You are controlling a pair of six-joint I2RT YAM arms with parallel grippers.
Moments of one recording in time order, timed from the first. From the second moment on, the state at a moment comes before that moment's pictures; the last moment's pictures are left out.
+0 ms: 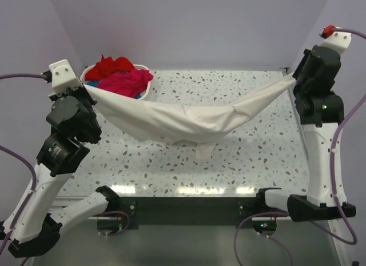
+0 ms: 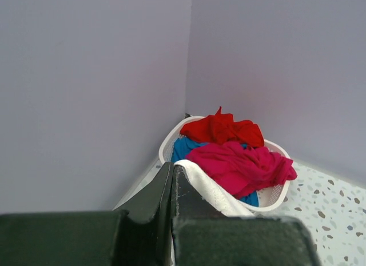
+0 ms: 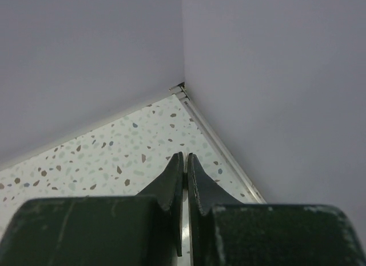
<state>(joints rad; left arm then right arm) -0.60 0.89 1.41 -0.39 -1.13 0.07 0.06 1.19 1.73 -0.69 0.58 0.12</state>
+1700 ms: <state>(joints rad) -0.38 1.07 1.02 -0.47 -0.70 -0.12 0.53 1.43 0.69 -0.18 0.01 0.62</state>
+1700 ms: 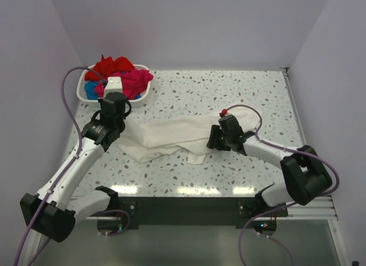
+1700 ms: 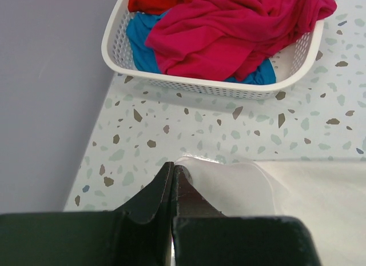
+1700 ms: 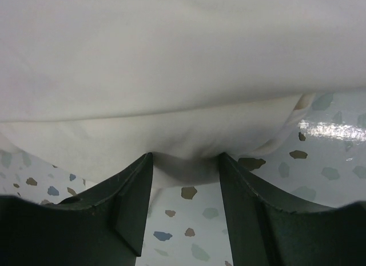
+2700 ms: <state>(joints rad) -0.35 1.06 1.00 -0.45 -0.67 -0.12 0.50 1.09 1.08 -0.68 0.31 0.41</state>
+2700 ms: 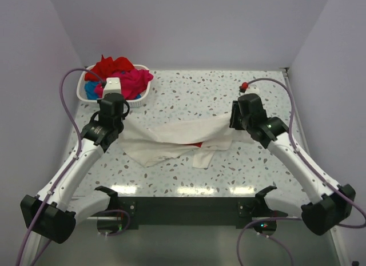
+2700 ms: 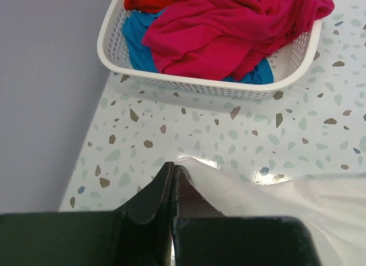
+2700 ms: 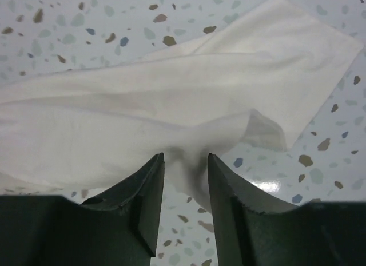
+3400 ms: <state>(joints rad) -0.35 1.08 0.98 -0.43 -0.62 -0.12 0.36 1.22 0.73 -0.57 0.20 0.42</state>
